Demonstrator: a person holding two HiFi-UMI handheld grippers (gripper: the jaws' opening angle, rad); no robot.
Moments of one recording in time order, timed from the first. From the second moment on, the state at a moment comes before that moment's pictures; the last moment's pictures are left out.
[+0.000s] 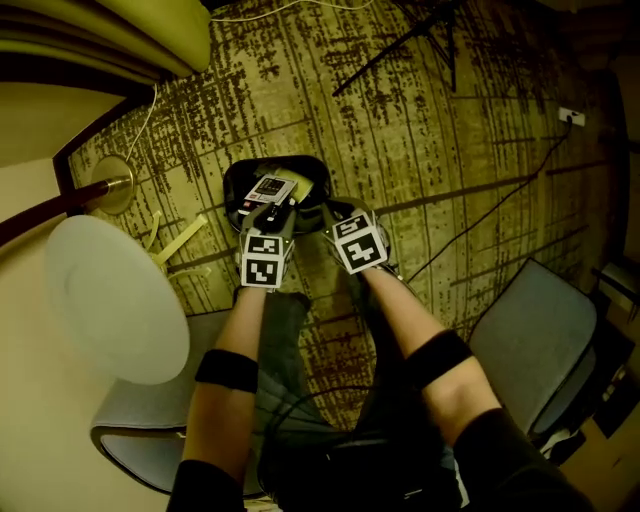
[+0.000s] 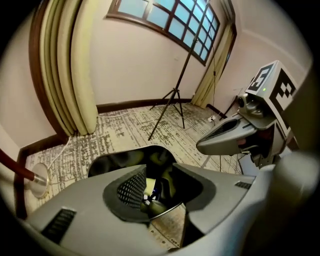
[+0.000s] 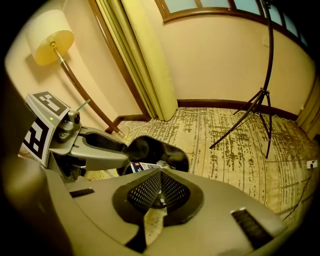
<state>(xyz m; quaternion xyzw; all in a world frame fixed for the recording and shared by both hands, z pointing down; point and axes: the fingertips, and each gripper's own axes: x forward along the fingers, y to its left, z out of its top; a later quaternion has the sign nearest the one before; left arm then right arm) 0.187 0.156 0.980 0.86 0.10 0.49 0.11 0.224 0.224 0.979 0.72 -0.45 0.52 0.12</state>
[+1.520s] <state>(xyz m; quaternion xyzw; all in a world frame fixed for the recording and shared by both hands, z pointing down) -0.184 -0.069 0.470 0.84 -0.44 0.24 0.17 -0.072 -0.063 0.491 0.49 -0.81 0.24 0.21</state>
